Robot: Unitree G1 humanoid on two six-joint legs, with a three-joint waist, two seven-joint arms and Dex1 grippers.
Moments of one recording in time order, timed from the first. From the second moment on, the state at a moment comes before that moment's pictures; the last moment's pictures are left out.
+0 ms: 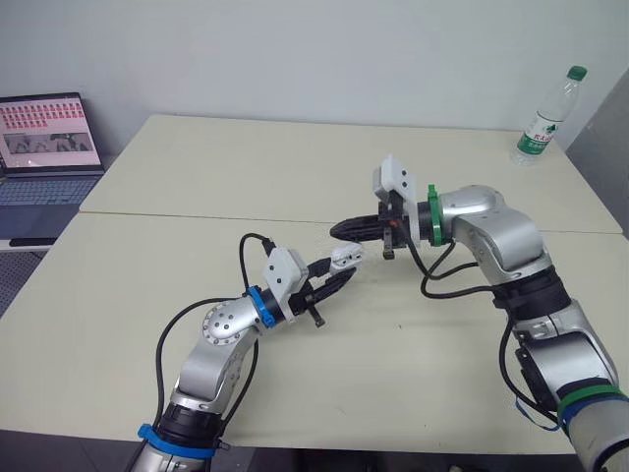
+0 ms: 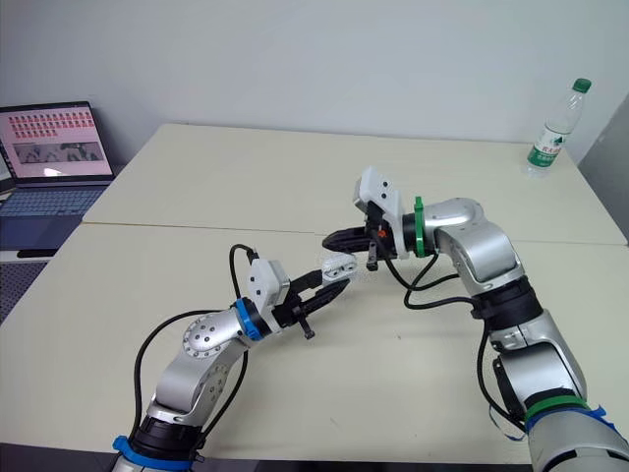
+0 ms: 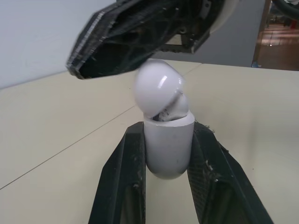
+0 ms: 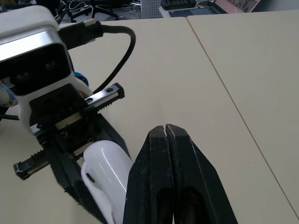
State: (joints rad) left arm -0.22 0.31 -0.15 -0.19 -0.29 0.10 -0.75; right arm -0.89 -0.48 0.27 0.09 0.34 0.59 1.16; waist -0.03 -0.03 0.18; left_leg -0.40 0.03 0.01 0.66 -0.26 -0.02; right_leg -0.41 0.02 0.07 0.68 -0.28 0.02
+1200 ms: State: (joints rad) left arm -0.49 0.19 0.20 -0.05 -0.85 1.50 -0.31; right arm -0.22 -0.58 0.02 -0.24 0.34 0.18 1.04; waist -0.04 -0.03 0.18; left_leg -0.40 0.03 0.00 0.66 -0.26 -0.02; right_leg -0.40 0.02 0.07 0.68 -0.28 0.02
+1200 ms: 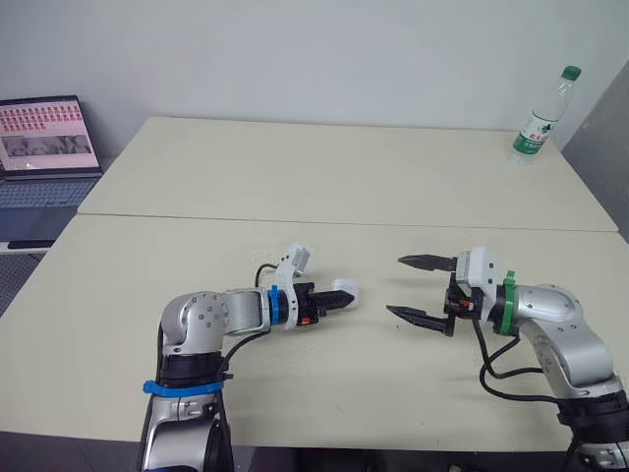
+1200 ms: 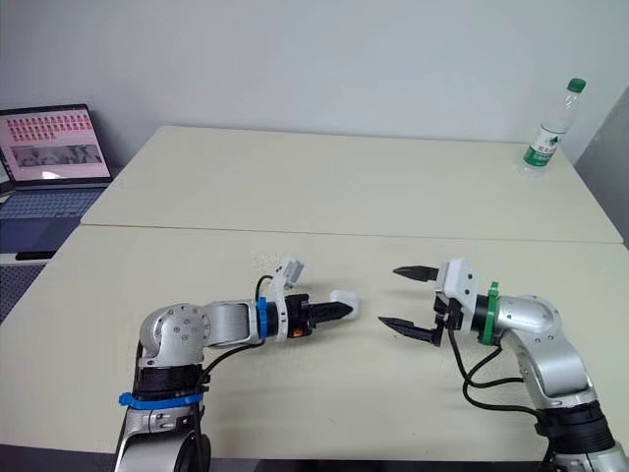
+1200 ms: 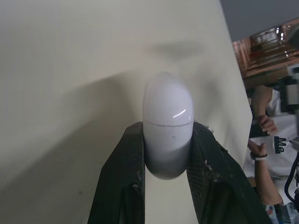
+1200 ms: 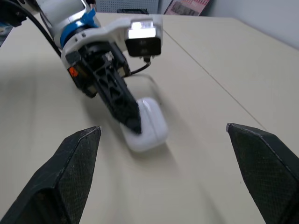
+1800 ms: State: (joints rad) left arm -0.21 0.43 0.41 -0.34 -1.07 1.58 -0.26; right arm -0.22 -0.60 0.02 -0.18 0.34 0.14 1.06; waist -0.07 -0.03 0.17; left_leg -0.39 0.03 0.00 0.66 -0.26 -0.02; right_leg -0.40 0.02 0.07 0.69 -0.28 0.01
